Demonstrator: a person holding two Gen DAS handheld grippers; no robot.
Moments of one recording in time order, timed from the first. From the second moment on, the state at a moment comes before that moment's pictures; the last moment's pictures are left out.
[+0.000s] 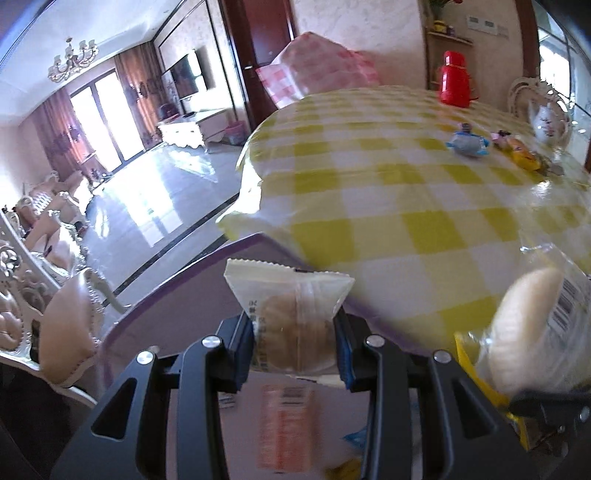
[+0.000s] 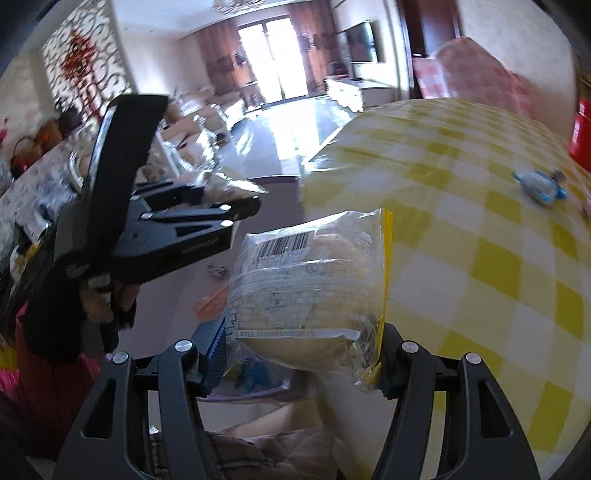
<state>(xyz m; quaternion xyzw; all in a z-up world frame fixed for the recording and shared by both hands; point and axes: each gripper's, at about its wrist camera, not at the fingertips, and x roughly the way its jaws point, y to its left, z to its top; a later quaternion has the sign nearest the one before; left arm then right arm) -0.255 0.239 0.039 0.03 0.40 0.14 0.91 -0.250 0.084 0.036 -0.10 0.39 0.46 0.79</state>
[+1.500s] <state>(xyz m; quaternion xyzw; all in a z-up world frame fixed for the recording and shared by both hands) -0.082 0.034 0.031 -0.21 0.37 -0.14 0.90 -0.095 -0.249 0.021 0.15 0.35 0.06 0.92</state>
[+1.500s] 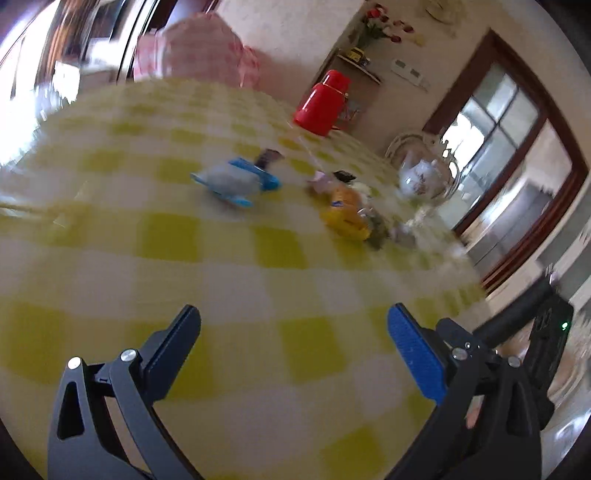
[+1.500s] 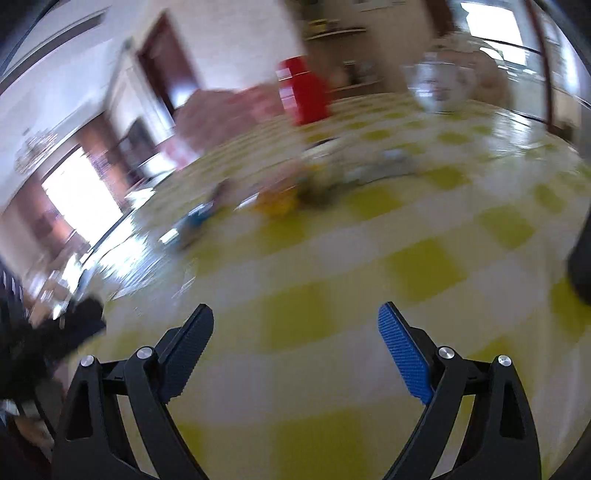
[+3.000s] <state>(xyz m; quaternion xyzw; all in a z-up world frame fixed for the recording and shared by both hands) 0.009 -0.057 0.013 -0.13 0.40 -0.19 0.89 -0.044 -0.287 0.012 0.07 0.37 0.07 0.92</state>
